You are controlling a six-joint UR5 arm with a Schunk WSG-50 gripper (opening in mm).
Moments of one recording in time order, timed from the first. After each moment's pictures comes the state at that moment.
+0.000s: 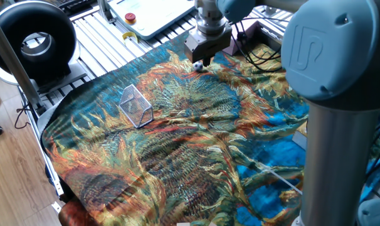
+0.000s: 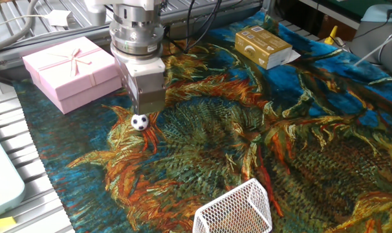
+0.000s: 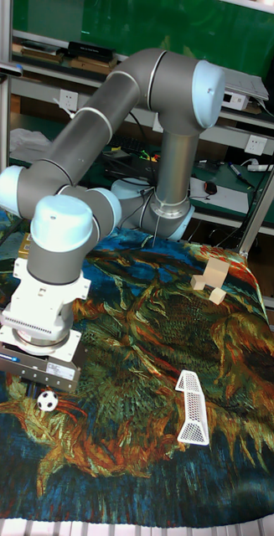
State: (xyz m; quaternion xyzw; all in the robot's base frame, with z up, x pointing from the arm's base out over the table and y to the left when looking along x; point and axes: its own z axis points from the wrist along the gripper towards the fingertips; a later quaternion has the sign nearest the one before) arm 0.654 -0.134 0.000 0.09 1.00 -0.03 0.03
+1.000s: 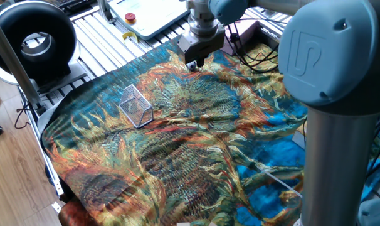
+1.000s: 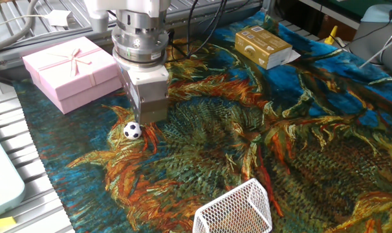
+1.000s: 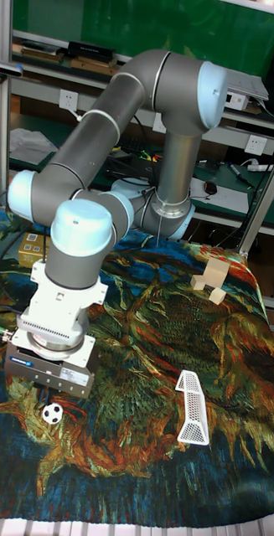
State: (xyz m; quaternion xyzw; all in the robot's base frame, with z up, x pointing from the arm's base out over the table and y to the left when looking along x) arm 0.663 -0.123 0.003 0.09 1.00 -0.04 0.03
